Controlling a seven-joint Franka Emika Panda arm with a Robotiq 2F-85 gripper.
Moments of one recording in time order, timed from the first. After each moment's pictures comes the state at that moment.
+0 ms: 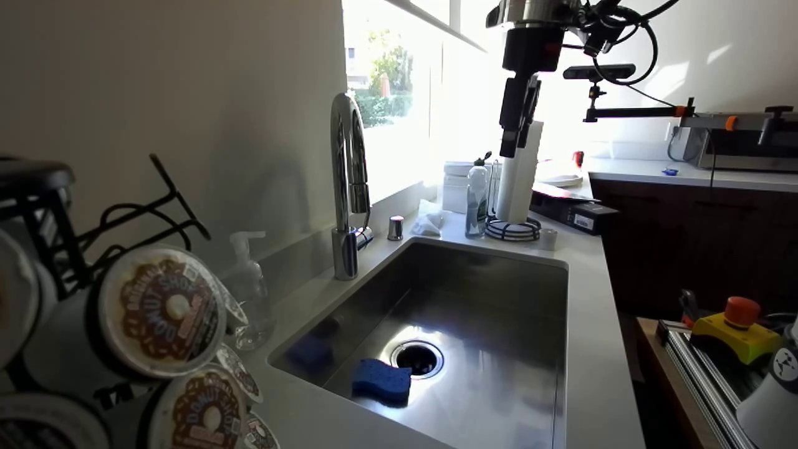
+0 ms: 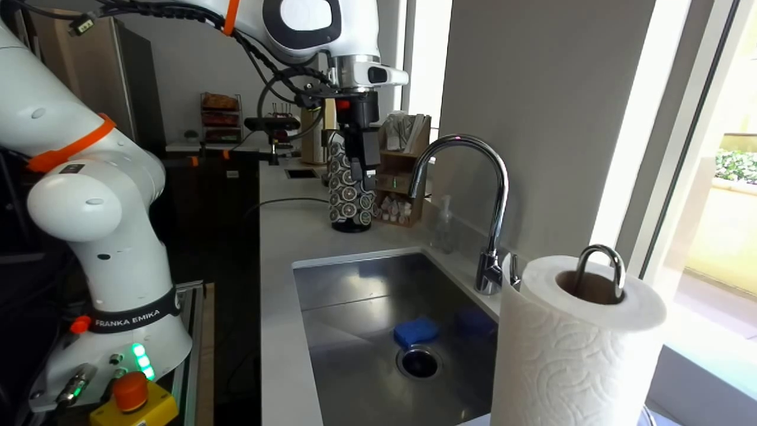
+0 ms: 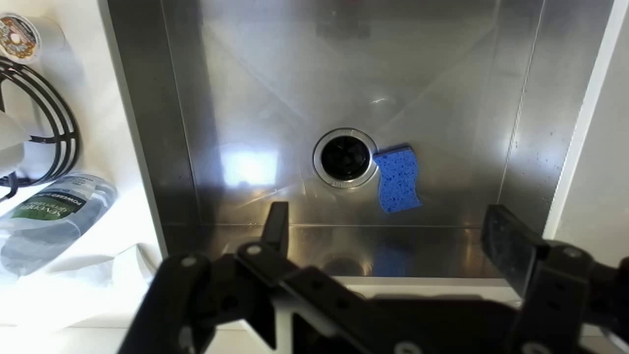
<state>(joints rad) -0.12 -0.60 -0.08 -2.49 -0.12 2.01 -0.02</state>
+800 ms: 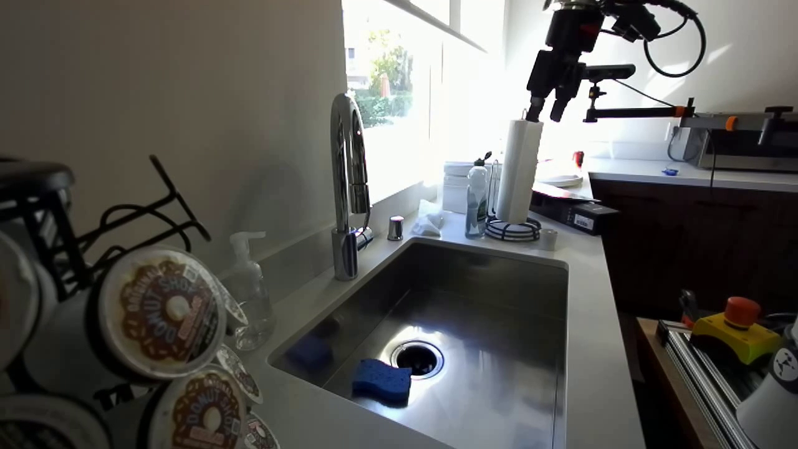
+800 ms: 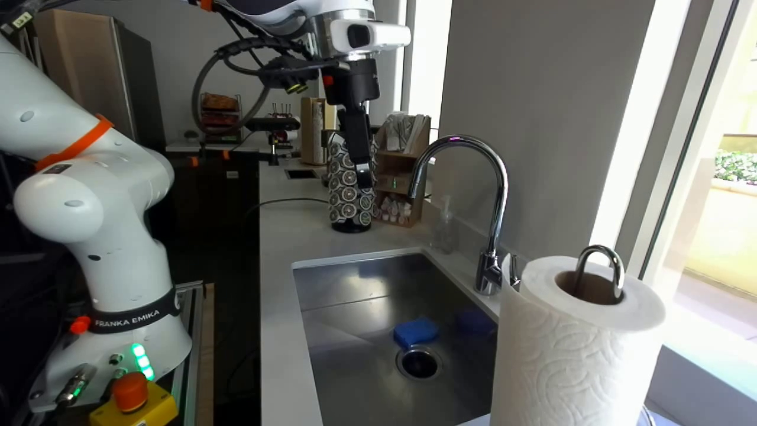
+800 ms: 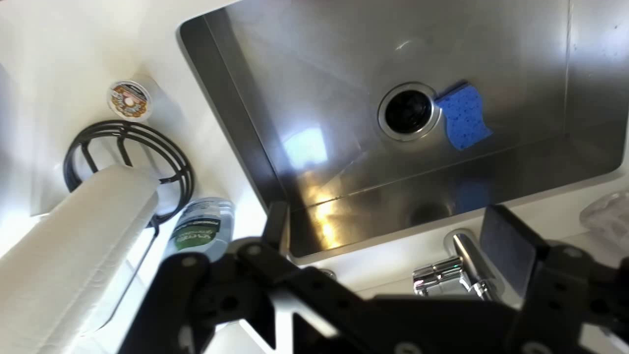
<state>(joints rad) -0.29 -0.70 -0.22 -2.47 -0.12 2.01 0.00</state>
